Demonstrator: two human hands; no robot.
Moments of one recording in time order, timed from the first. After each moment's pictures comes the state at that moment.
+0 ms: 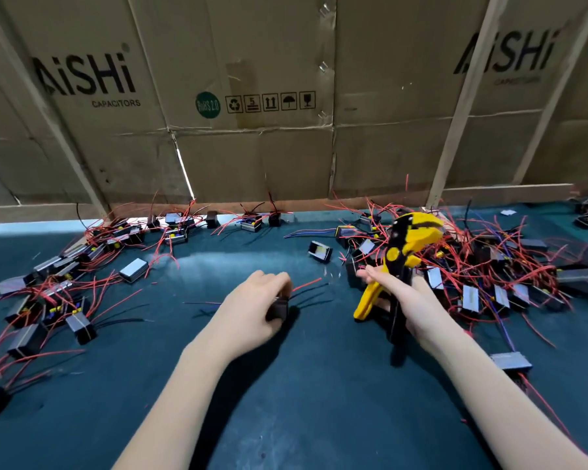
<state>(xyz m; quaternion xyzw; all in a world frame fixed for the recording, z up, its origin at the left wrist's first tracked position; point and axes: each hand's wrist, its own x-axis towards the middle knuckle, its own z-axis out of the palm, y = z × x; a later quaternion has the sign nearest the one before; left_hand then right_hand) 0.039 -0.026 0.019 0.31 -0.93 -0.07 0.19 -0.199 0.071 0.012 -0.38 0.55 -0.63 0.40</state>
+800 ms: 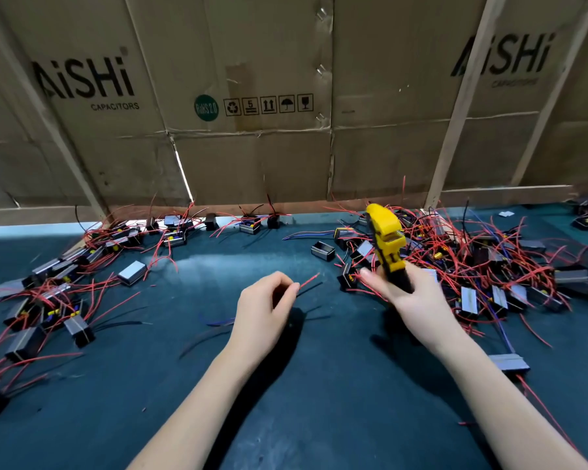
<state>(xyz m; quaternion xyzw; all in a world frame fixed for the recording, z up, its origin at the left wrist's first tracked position) 0.009 -0.007 0.006 0.40 -0.79 -0.25 0.40 -0.189 0.094 0.036 -0.49 0.63 -0.56 0.22</state>
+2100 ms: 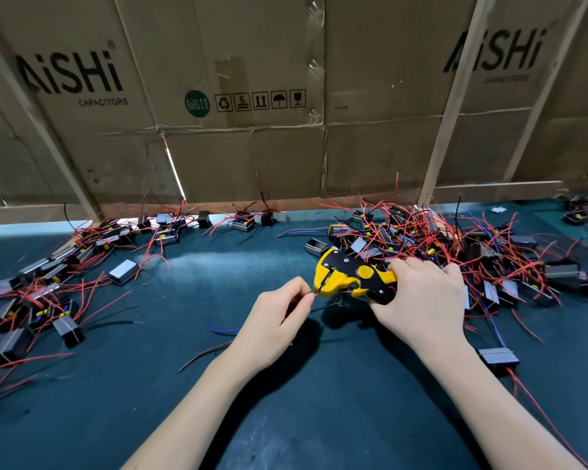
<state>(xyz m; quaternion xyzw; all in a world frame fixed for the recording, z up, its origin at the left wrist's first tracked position) 0.005 0.005 0.002 0.27 -0.85 -0.32 0.32 -0.204 0.088 0.017 -0.52 0.79 -0.17 -0.27</state>
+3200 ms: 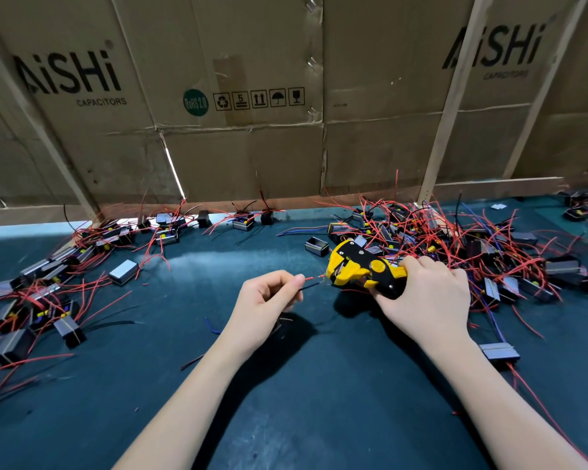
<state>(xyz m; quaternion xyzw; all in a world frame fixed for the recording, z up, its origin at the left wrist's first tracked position) 0.007 -0.003 0.011 0.27 -0.70 -0.53 0.39 -0.216 0.083 0.005 -0.48 0.82 -0.20 -0.24</state>
